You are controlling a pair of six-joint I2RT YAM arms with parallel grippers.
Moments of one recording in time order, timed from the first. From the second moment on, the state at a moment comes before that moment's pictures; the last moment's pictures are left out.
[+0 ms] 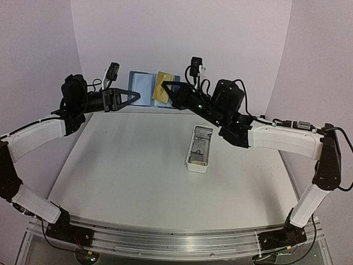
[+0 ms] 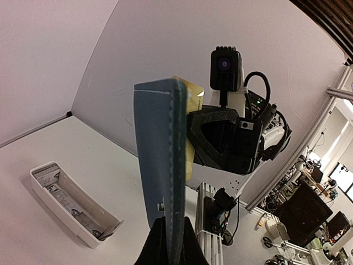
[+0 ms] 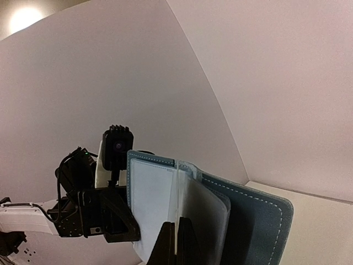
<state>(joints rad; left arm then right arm) -0.40 1.38 1.12 0.42 1.05 -0.61 0.90 1.71 1.41 0.54 -0.08 0.47</state>
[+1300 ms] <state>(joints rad) -0.42 1.42 1.13 0.55 1.15 -0.60 0.87 1.81 1.40 0.80 -0.39 0.71</state>
